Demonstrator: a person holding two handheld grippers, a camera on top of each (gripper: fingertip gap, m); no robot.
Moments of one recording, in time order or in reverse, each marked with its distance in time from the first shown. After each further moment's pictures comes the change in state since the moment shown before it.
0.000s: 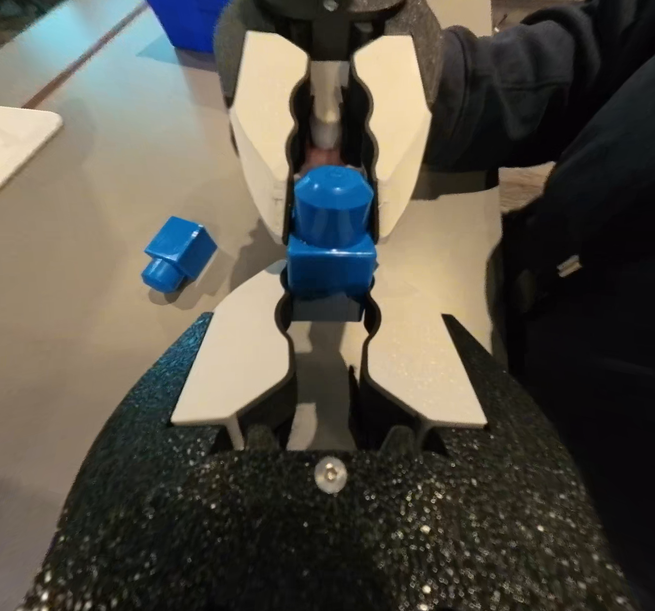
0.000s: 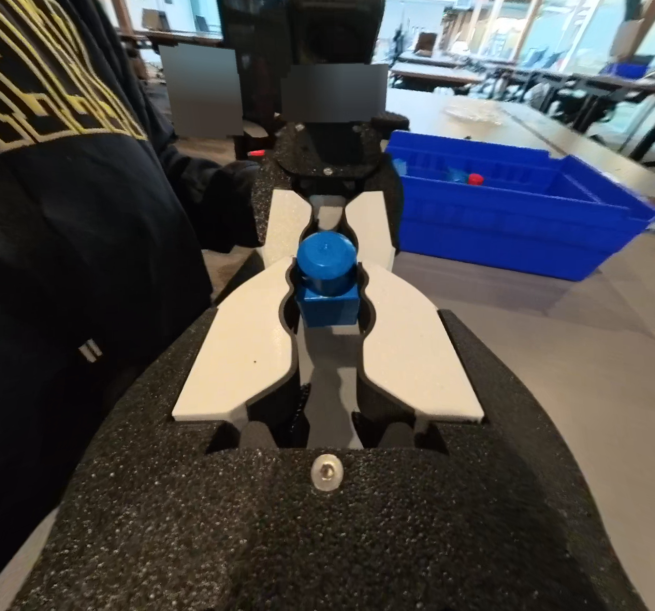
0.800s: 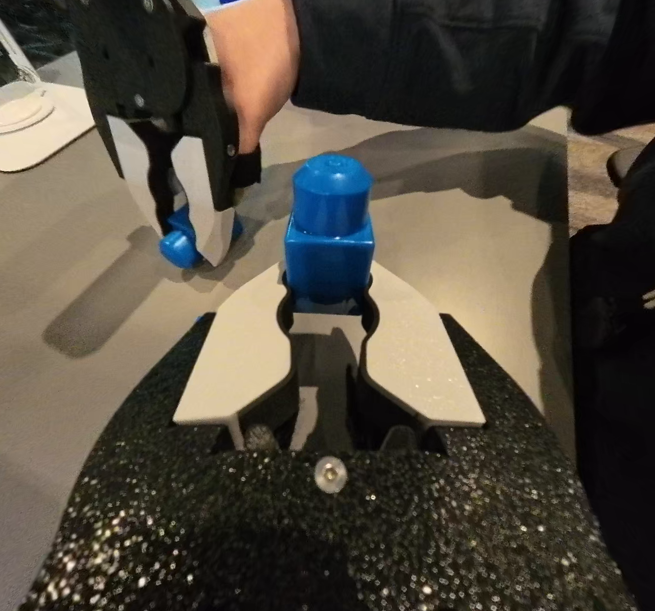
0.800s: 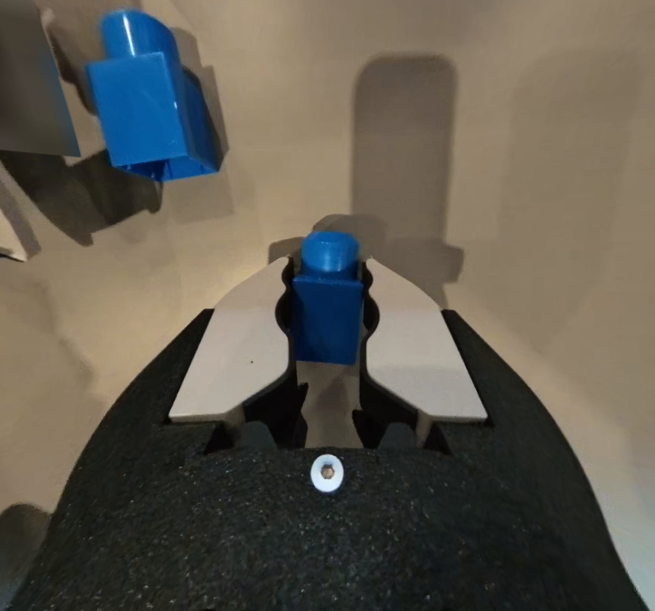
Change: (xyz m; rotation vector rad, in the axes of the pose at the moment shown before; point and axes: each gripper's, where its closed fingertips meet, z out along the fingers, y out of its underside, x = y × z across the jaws) left arm -0.019 0.020 0.015 0.079 -0.155 -0.066; right arm 0.124 0.136 -0.032 -1.021 0.175 0.226
